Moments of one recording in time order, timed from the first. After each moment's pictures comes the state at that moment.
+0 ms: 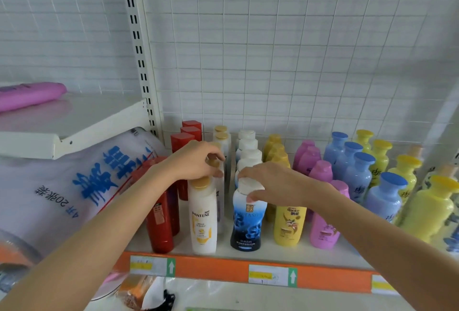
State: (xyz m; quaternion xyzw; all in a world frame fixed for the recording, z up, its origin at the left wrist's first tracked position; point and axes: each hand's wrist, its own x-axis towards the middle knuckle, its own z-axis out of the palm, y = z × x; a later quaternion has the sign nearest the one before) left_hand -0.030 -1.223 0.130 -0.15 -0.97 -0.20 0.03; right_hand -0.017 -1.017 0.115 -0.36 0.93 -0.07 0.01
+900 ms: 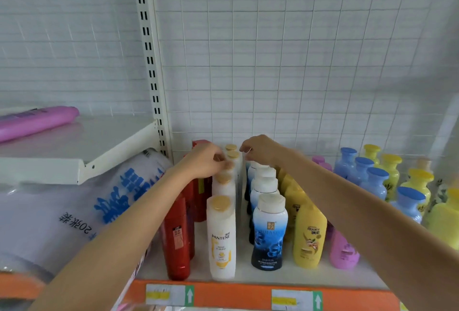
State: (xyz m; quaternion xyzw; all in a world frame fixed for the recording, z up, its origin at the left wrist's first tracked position) left_hand -0.066 -1.247 0.145 -0.14 -0.96 -0.23 0.08; right_hand -0.121 -1.076 0.155 -0.25 0.96 -0.08 -0.03
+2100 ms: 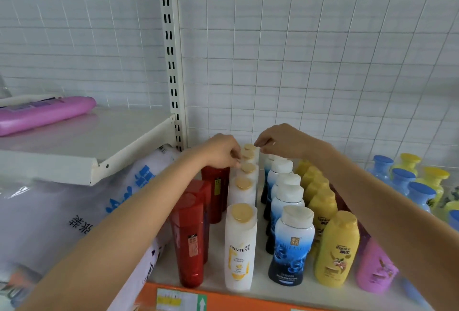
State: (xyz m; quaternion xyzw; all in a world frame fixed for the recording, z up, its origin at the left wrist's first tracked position) left_hand -0.094 -1.260 0.164 -0.15 -0.98 -0.13 0.00; right_hand -0.122 -1.083 0.181 -0.30 0.95 -0.09 -0.04
